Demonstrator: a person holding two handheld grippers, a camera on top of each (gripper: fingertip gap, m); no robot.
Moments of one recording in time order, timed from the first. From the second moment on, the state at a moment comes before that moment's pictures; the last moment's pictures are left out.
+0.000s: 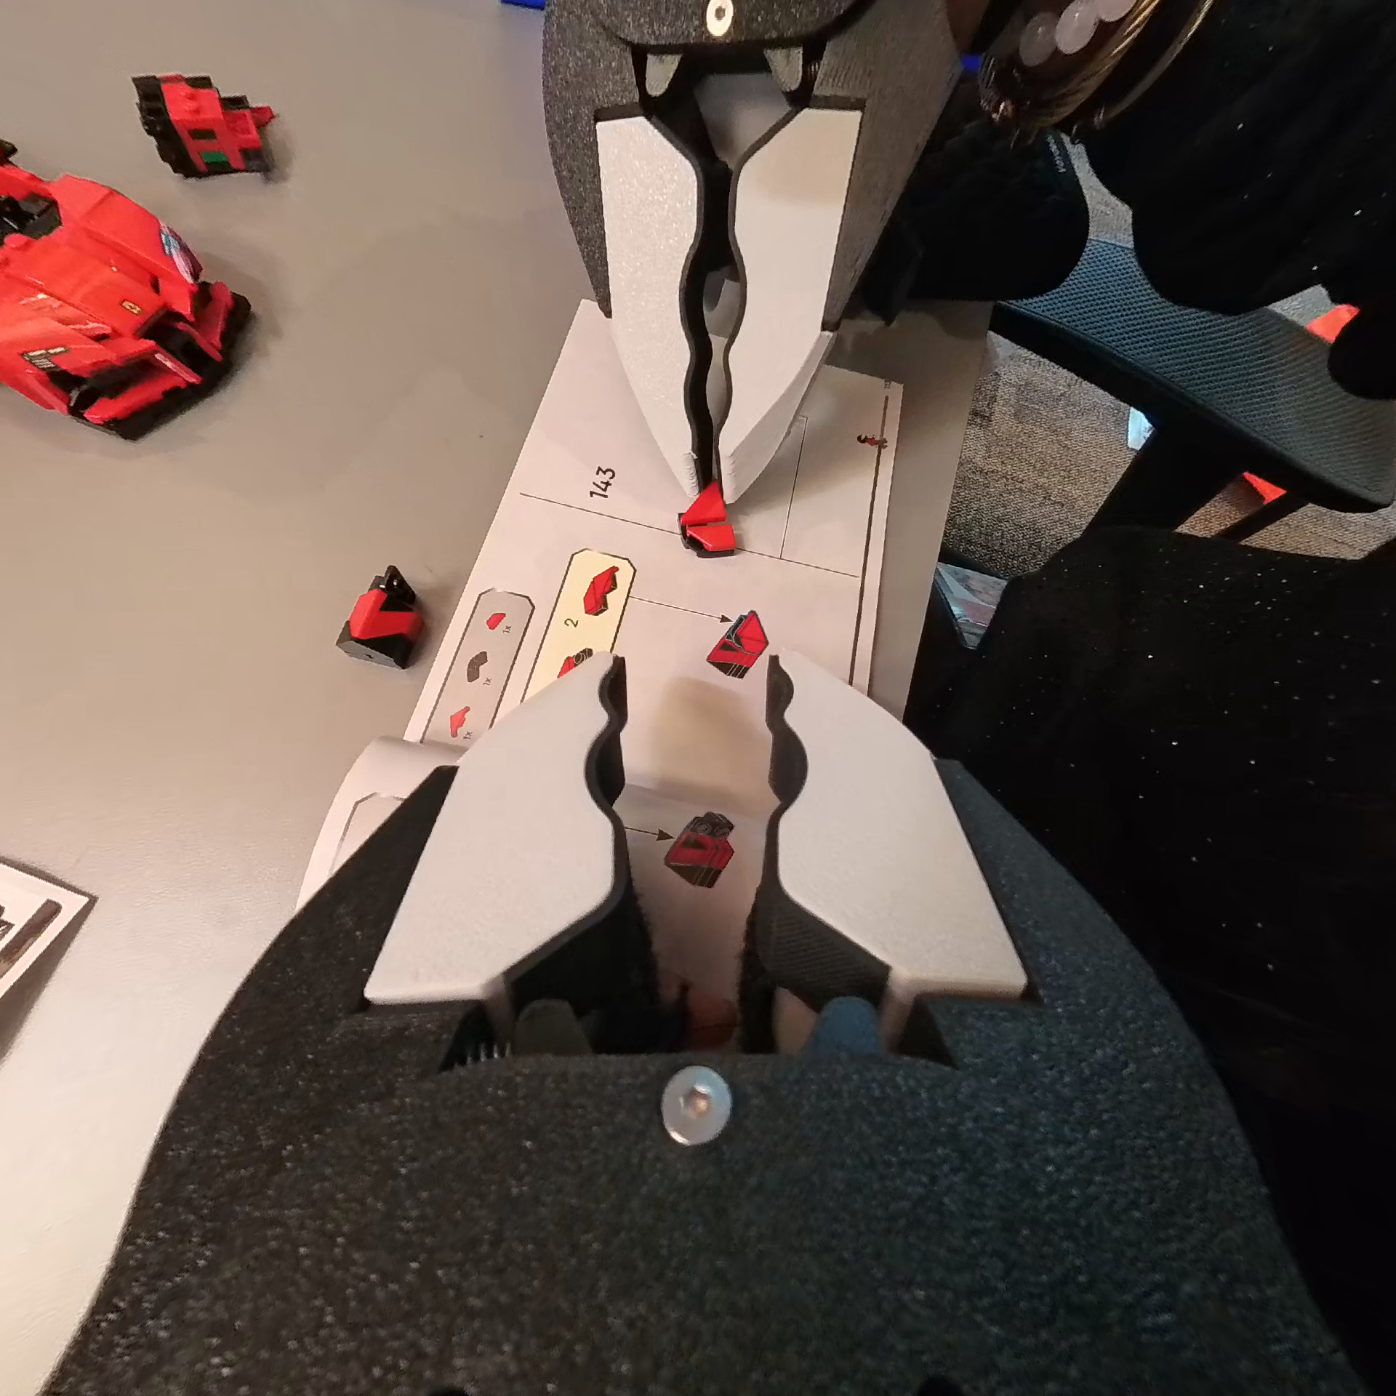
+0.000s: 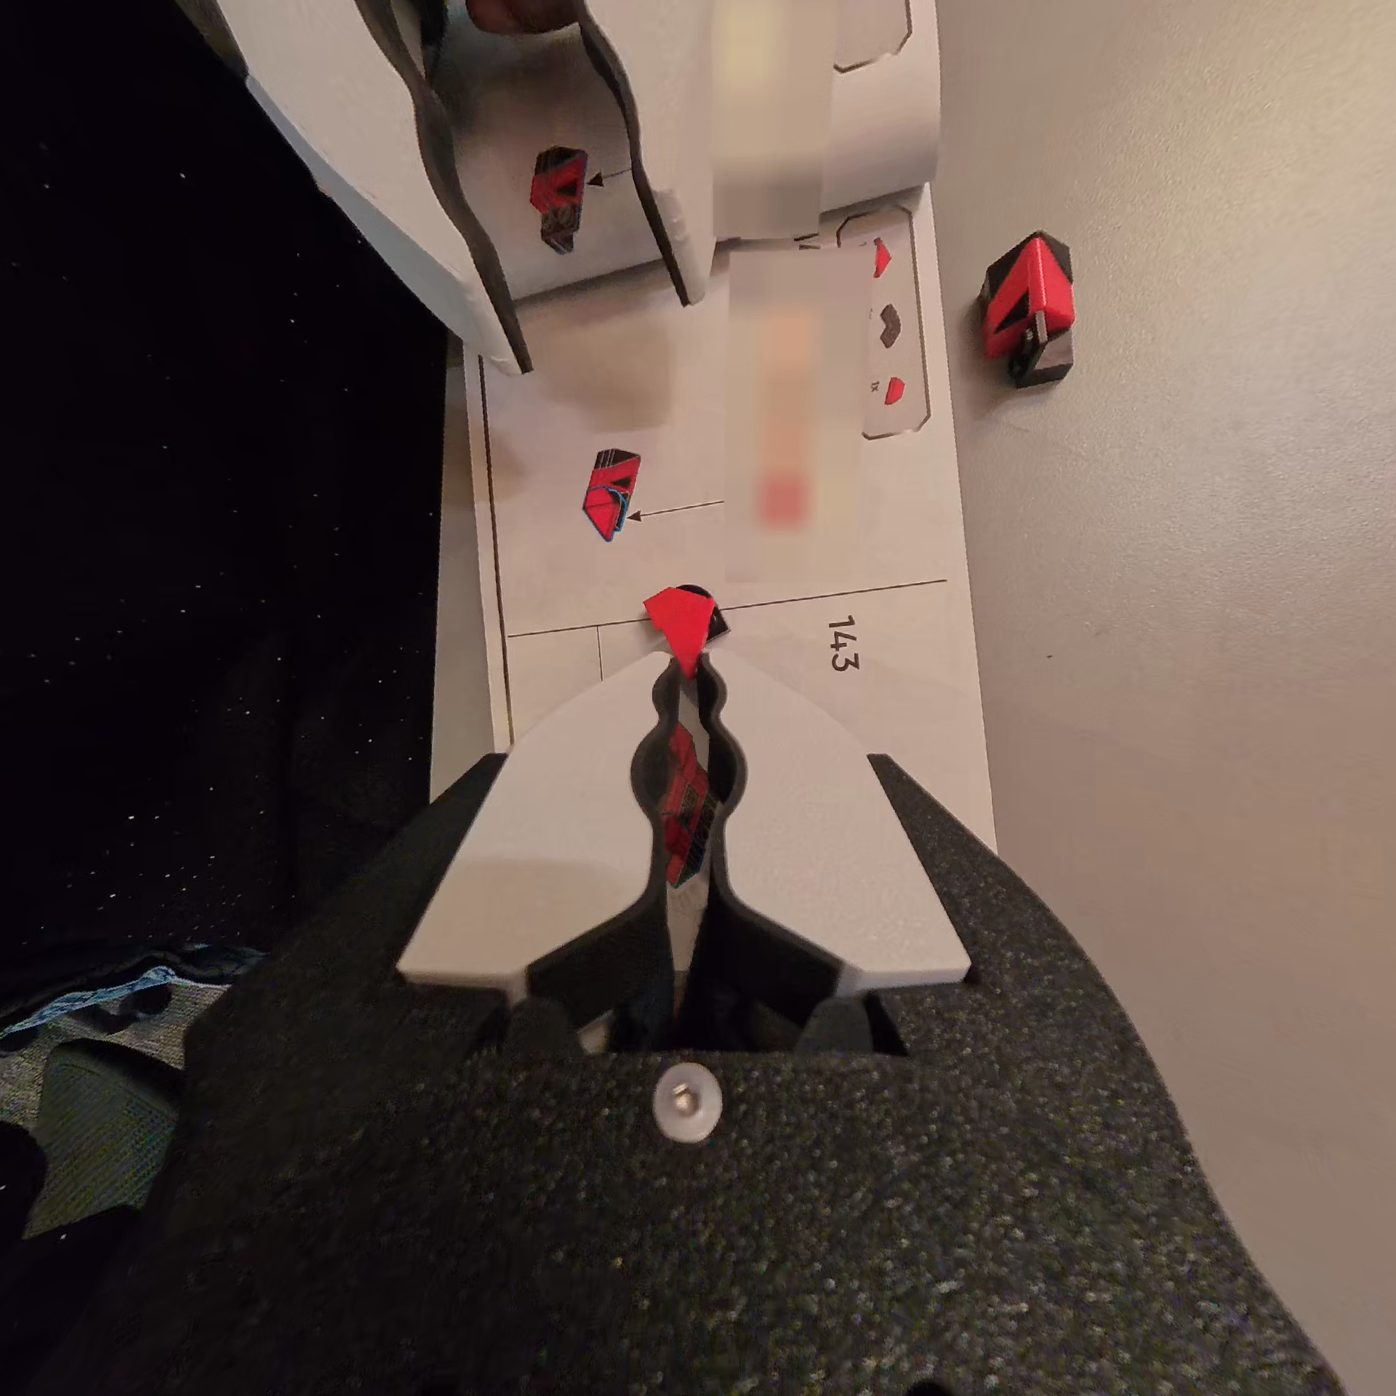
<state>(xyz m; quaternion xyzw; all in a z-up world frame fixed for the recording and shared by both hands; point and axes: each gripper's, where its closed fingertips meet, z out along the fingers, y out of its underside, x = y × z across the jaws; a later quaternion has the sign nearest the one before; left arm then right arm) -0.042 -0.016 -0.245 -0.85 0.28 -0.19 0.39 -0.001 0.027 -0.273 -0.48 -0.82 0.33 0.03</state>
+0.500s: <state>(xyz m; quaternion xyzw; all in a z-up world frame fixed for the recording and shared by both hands) -0.036 -0.010 -0.242 -0.85 0.28 -0.19 0.41 -0.009 0.031 -0.263 -0.53 -0.77 0.36 0.05</state>
